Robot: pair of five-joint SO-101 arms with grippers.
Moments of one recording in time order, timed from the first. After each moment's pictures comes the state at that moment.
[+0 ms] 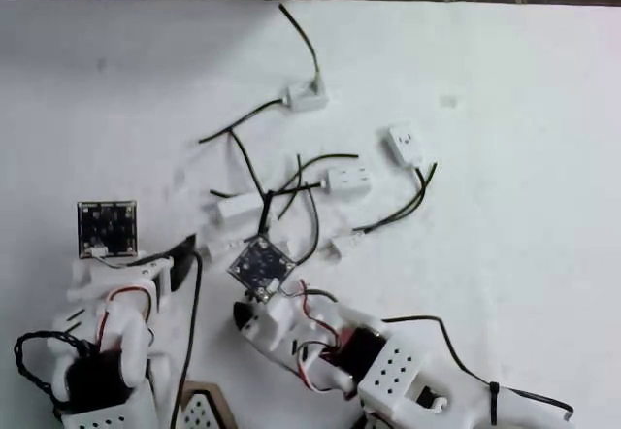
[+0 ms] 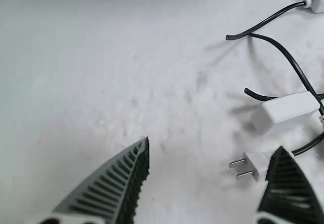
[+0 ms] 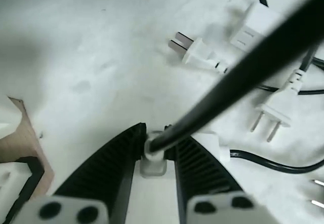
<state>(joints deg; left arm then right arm) -17.5 -103.9 80.9 70.5 -11.0 -58.8 -55.1 83.3 24.1 -2.2</state>
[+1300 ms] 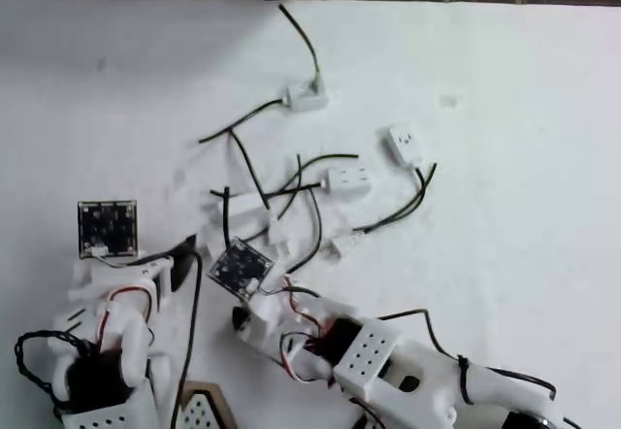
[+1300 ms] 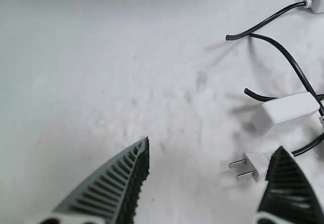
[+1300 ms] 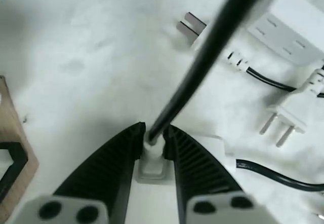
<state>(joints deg) -17.5 -103.9 81.0 70.5 -10.9 -58.7 -36.5 78.9 19.2 3.0</state>
